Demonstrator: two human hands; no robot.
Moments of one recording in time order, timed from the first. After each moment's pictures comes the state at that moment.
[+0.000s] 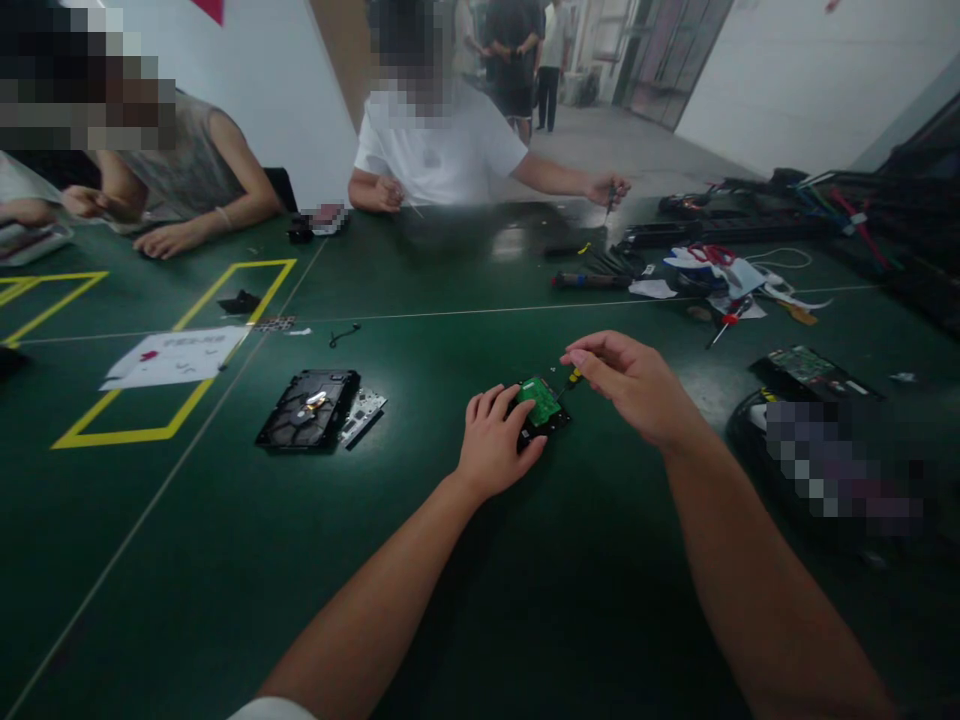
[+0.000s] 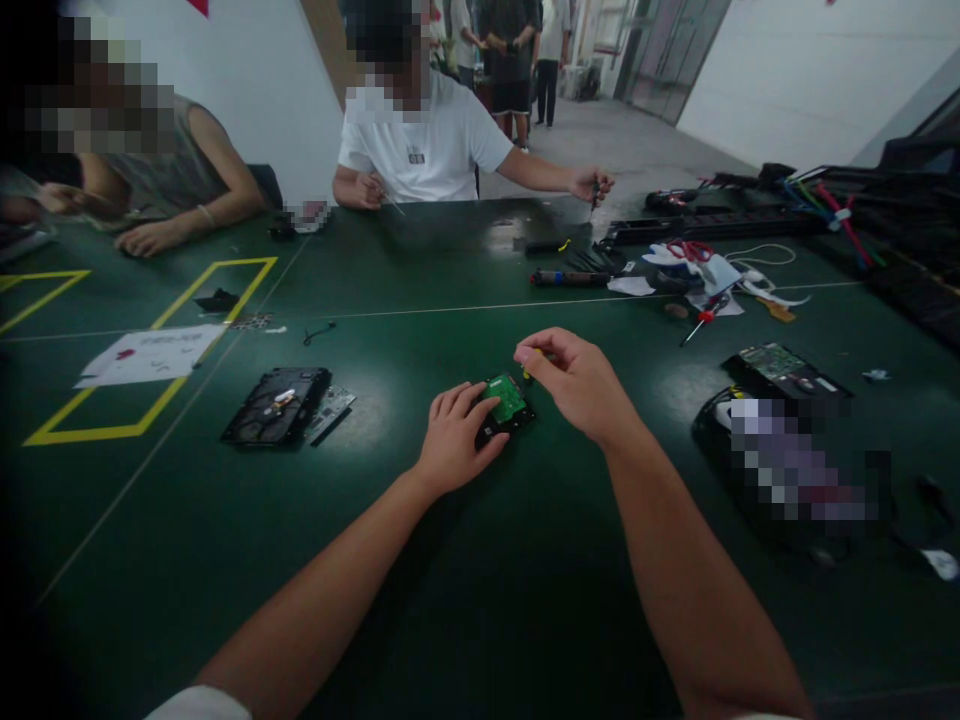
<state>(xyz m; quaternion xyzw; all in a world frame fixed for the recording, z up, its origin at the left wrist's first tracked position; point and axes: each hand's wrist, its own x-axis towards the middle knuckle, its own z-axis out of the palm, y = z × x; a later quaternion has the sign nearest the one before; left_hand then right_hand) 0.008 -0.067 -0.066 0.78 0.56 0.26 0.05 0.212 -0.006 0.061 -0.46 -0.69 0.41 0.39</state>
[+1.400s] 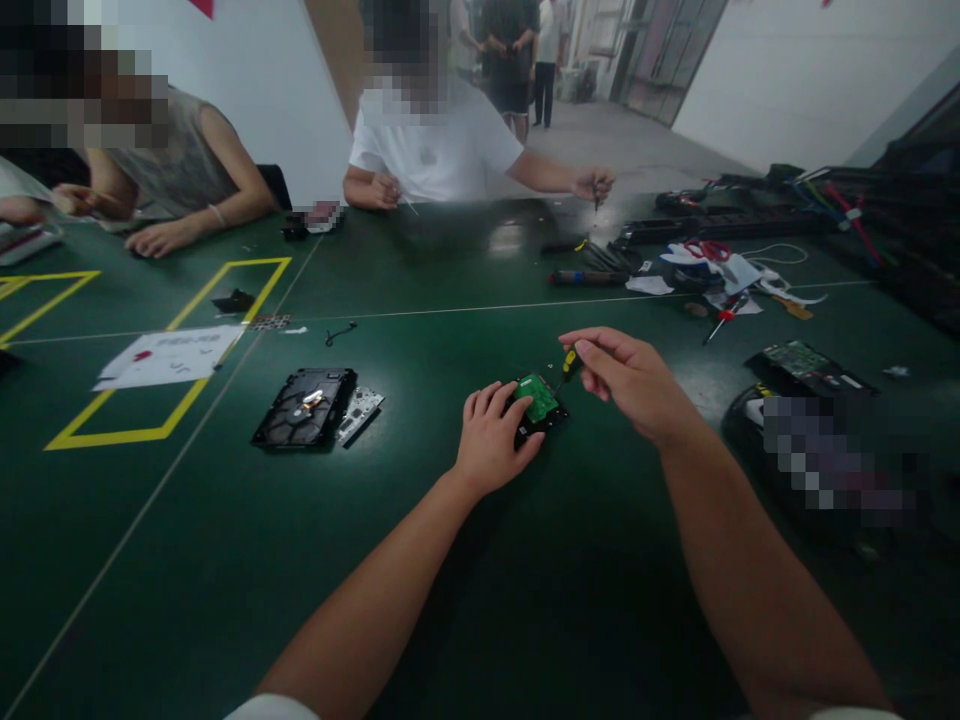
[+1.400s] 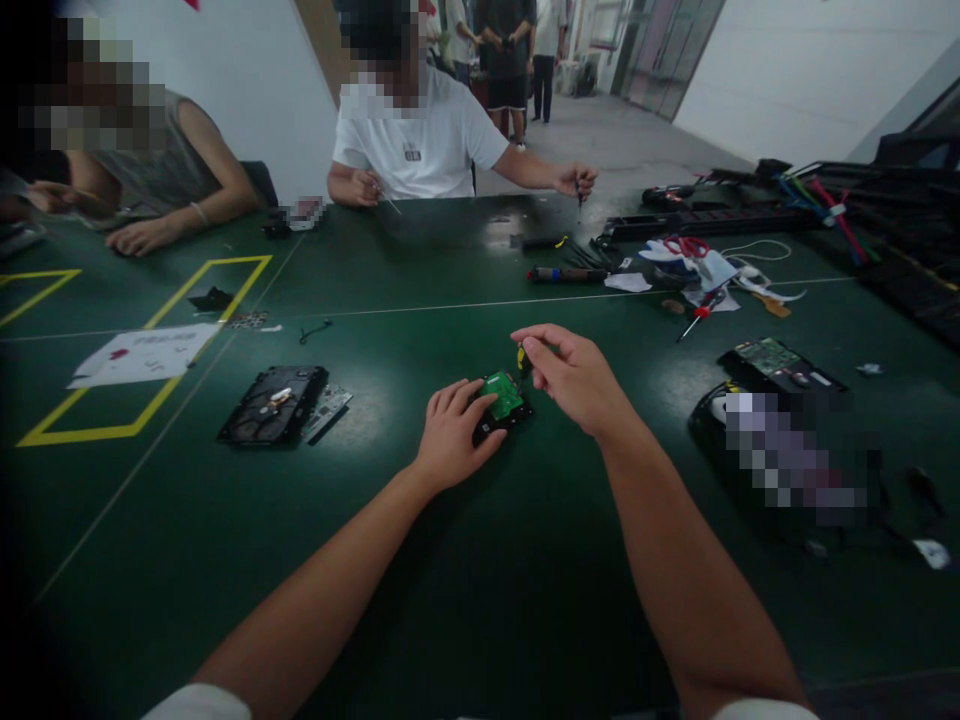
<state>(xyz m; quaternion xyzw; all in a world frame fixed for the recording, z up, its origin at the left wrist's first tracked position) 0.007 -0.067 -0.066 0.78 0.57 0.26 0.05 0.213 -0.004 0.058 -0.45 -0.66 0.46 0.38</state>
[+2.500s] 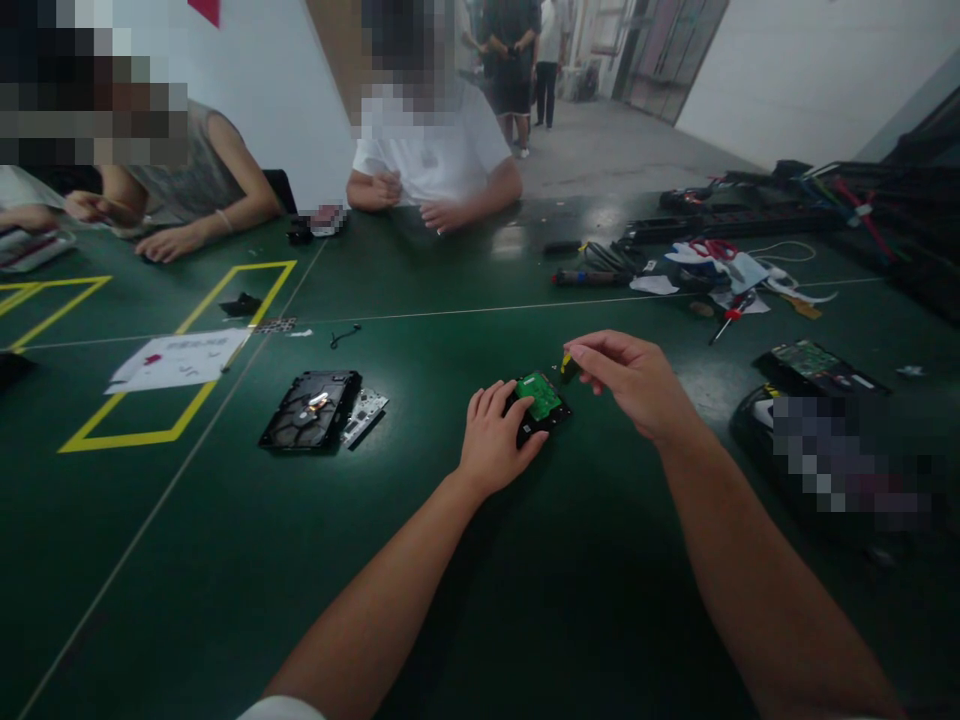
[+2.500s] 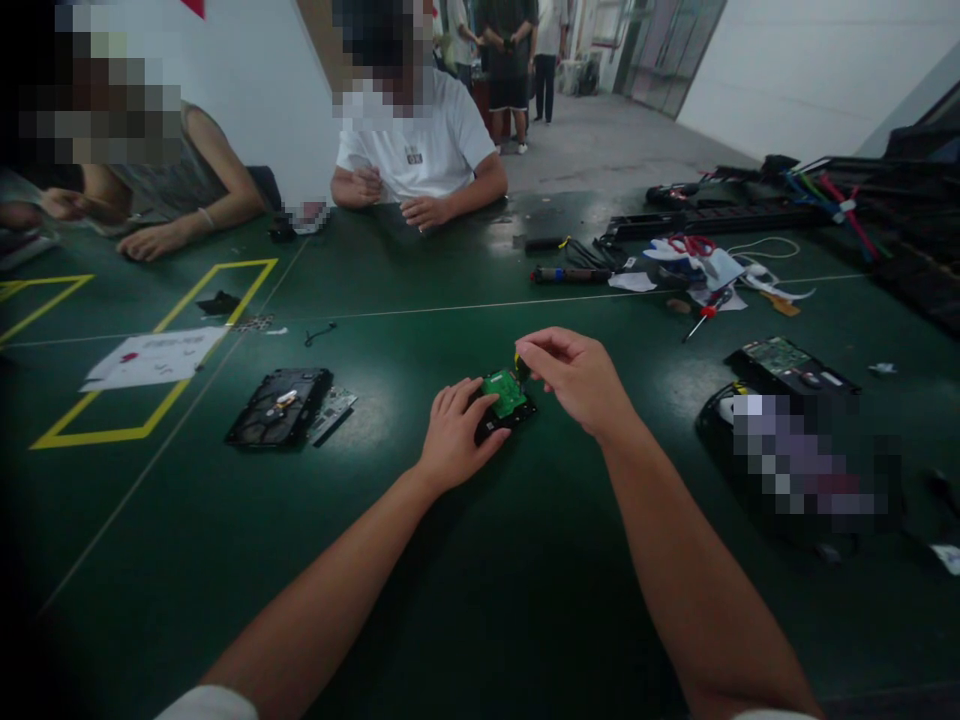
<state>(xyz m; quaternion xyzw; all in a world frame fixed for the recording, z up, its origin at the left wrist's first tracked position) 0.006 -0.064 -0.070 0.78 0.57 0.26 0.05 0.209 -0.001 0.054 -0.46 -0.65 0.44 0.42</state>
